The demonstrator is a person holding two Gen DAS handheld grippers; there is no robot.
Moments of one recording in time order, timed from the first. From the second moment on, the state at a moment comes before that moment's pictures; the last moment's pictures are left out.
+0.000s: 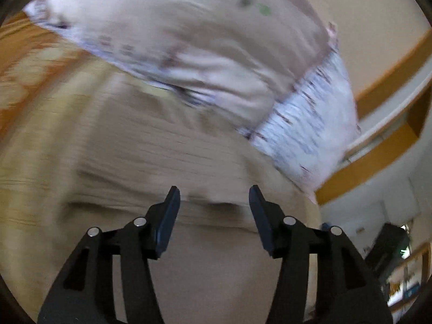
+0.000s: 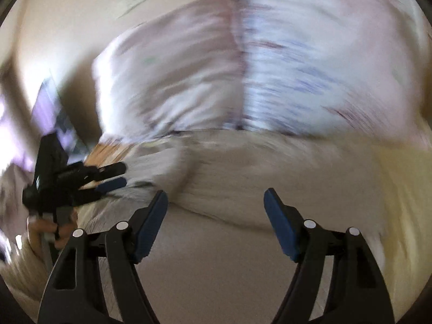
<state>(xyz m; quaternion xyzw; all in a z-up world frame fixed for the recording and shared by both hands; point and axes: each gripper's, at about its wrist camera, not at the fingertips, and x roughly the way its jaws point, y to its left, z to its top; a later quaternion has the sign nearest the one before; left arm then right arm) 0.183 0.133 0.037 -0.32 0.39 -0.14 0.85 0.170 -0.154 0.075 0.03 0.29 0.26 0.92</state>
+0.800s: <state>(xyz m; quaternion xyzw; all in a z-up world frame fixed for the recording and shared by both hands) 0.178 0.196 -0.007 -0.37 0.40 -0.12 0.83 0.235 -0.030 0.038 -0.07 0.32 0.29 0.90</state>
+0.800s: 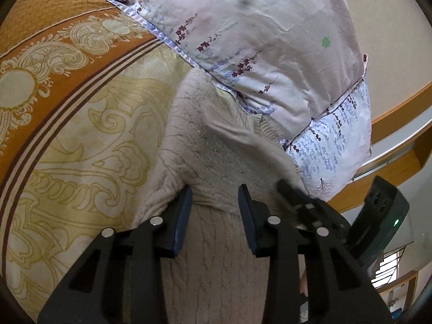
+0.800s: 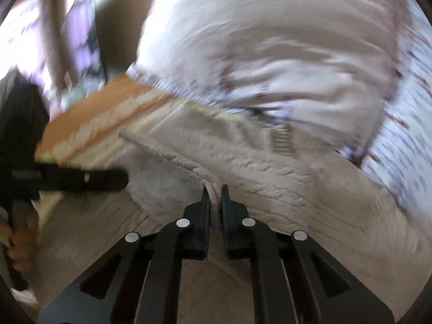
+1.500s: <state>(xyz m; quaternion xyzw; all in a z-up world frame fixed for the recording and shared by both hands) 0.181 0.186 -0.001 -0.36 0.41 -0.13 0.83 0.219 -0.296 0.006 0.32 0.38 0.06 0.87</state>
